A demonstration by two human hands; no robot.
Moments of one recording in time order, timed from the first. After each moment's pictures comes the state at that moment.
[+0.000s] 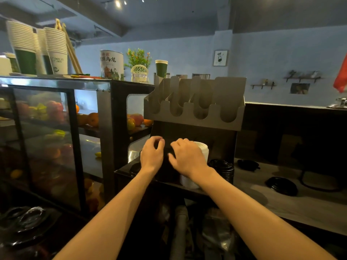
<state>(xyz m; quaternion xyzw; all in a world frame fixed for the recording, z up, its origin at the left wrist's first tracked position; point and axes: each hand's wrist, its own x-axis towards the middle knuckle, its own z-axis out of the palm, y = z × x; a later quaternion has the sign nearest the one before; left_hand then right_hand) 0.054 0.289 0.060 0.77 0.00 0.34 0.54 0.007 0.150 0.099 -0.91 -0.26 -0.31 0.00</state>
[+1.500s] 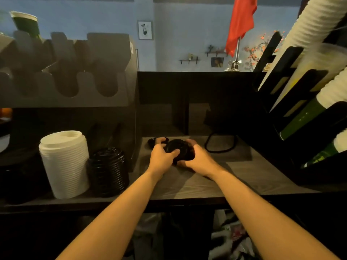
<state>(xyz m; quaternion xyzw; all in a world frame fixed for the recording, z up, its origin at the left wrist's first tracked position) 0.095 -0.064 -0.004 0.77 -0.14 0.03 0.63 0.034 -0.209 0.004 -0.90 0.06 -0.13 0.42</state>
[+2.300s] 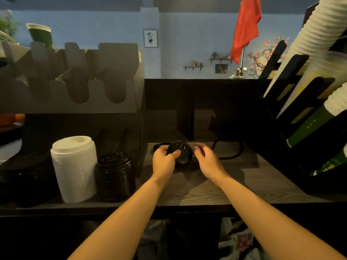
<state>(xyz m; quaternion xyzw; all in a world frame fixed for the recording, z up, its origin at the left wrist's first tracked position) 0.083 -0.060 0.005 0.66 -0.09 0.03 0.75 0.042 -0.207 0.000 -0.83 0.07 -0.26 0.48</state>
